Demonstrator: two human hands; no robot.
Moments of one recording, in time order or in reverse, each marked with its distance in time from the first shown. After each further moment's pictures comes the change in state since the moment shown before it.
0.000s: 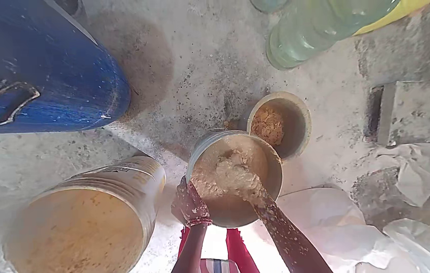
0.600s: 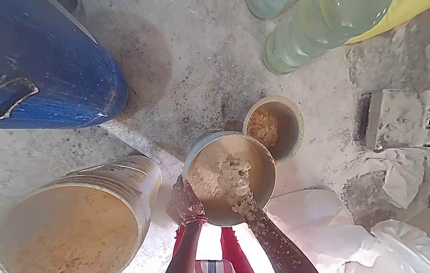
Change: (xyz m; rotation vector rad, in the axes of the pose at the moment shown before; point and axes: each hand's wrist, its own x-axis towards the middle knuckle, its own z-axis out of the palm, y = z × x) left_hand 0.001 -0.005 0.002 0.113 -0.073 -0.023; right_hand -0.011 0.038 0.023 -0.044 -0.035 -0.156
